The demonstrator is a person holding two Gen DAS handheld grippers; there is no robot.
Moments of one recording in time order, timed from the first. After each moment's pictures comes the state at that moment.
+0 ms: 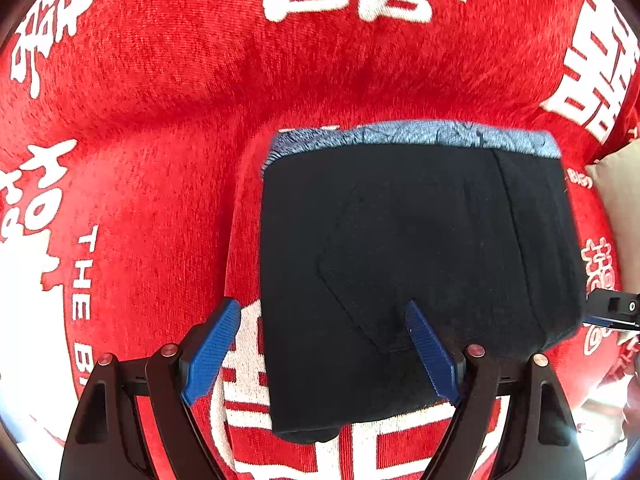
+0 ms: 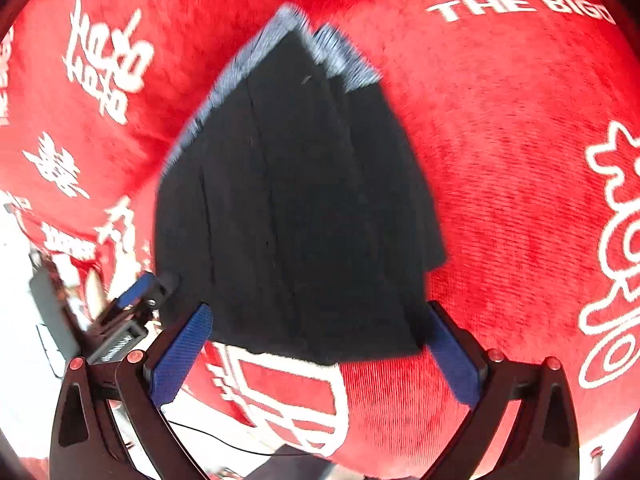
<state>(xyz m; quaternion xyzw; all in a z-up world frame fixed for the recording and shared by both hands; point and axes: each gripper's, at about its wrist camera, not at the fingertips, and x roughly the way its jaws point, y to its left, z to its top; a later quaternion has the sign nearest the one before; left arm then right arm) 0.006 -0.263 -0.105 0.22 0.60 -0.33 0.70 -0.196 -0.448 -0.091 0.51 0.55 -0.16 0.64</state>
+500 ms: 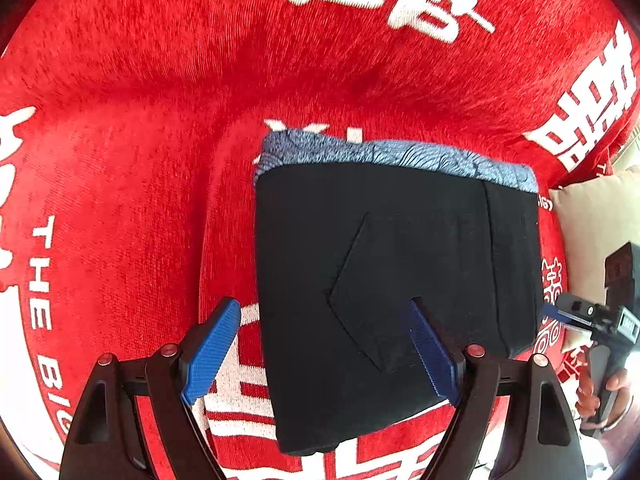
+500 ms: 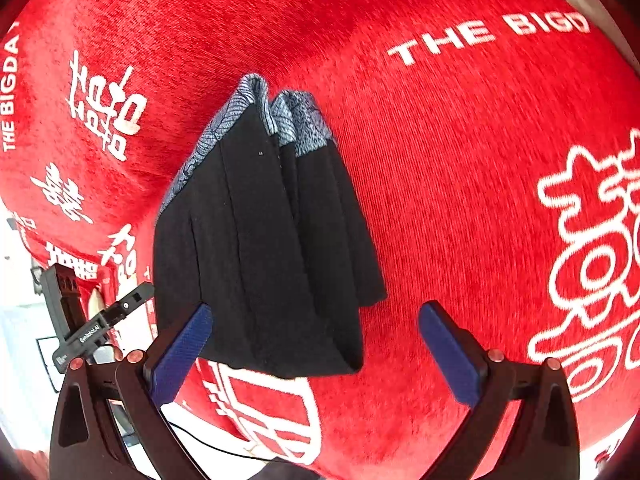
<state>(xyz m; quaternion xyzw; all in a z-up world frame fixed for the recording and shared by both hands) 0.052 -0.261 -0.119 0.15 0.66 -0.37 0.64 -0.220 -0.485 -0.081 0.50 0.53 -0.18 0.67</state>
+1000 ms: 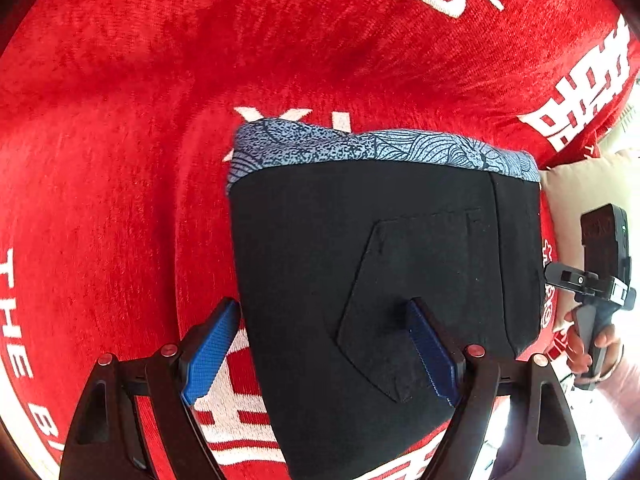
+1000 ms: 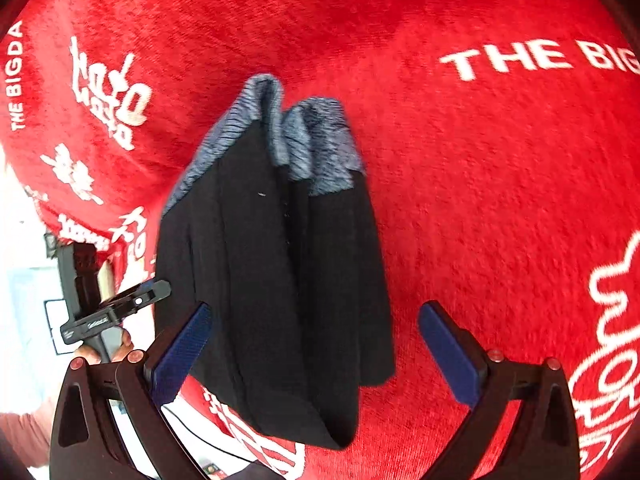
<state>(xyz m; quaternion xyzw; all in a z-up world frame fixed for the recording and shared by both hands) 0.065 -0.279 -0.147 0.15 0.68 -0.41 0.58 -0.183 -0.505 -0.113 0.49 0.53 -0.10 0.68</state>
